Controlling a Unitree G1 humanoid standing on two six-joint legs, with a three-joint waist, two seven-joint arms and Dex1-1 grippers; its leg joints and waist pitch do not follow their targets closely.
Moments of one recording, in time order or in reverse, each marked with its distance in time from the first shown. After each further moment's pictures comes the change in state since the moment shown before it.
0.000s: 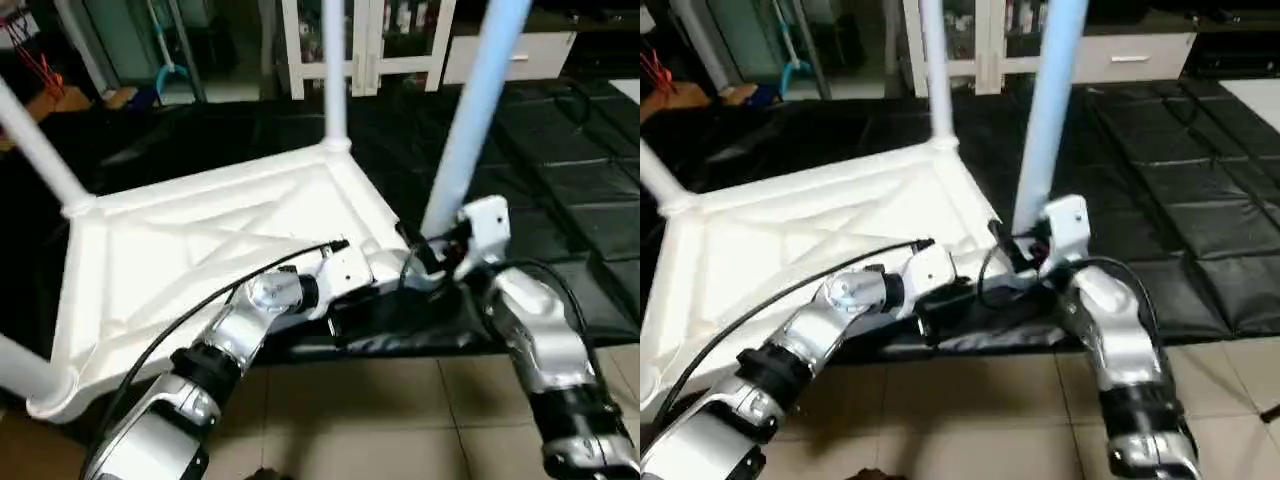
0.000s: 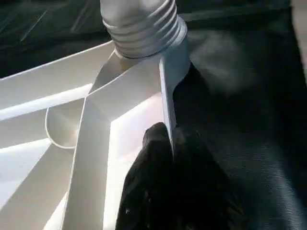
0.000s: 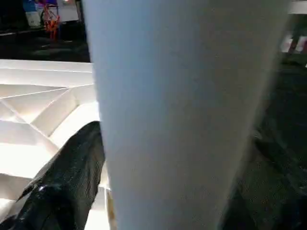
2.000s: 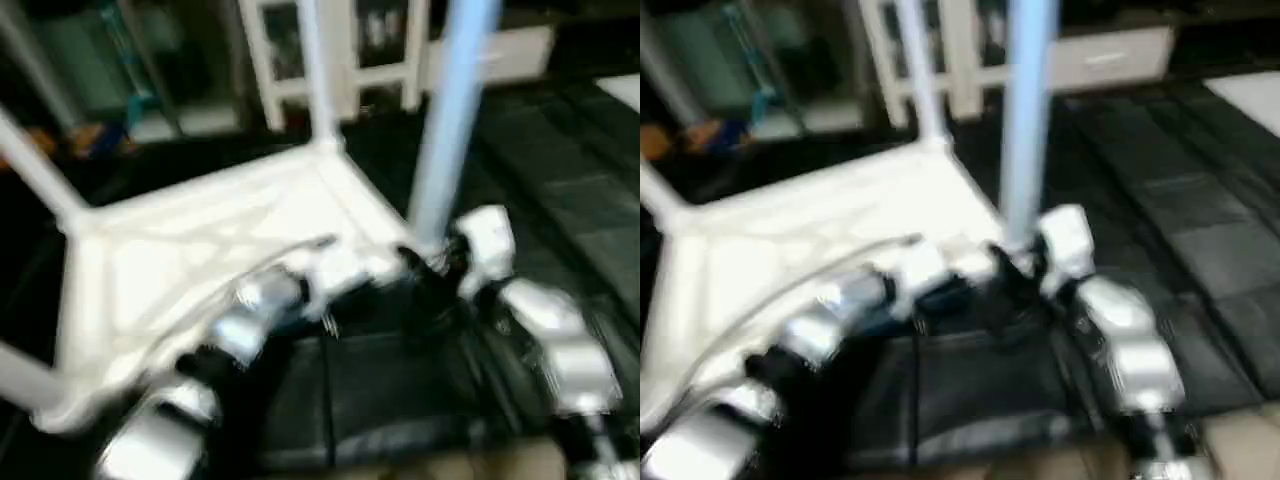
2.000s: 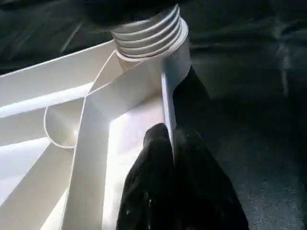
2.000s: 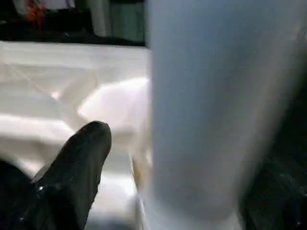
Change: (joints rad) left arm 0.005 -0.036 0.037 0.035 -0.021 -0.008 -0.010; right arm 0.062 -0.053 0.028 -0.148 -0.007 0.141 0.058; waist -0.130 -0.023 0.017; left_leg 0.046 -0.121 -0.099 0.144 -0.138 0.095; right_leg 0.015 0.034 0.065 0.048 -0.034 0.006
